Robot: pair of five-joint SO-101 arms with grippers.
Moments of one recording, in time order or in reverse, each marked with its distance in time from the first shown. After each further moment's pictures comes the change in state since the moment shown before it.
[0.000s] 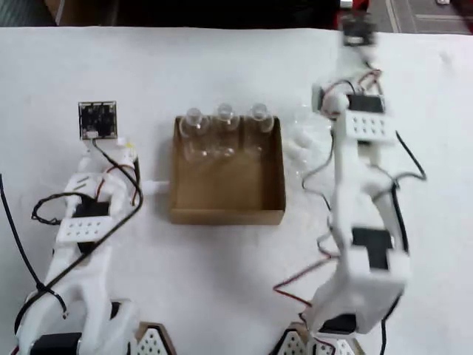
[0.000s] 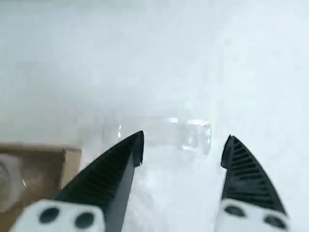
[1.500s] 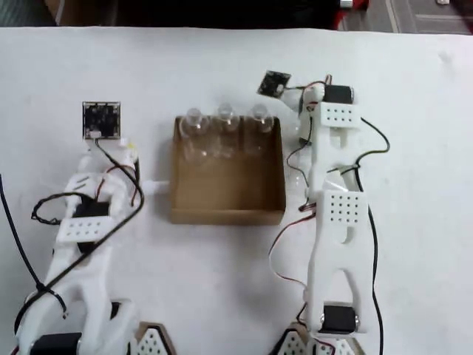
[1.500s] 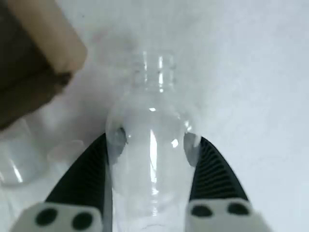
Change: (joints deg) left arm 0.0 0.0 0.0 0.0 -2.5; right arm -0.9 58.0 -70.2 36.3 58.7
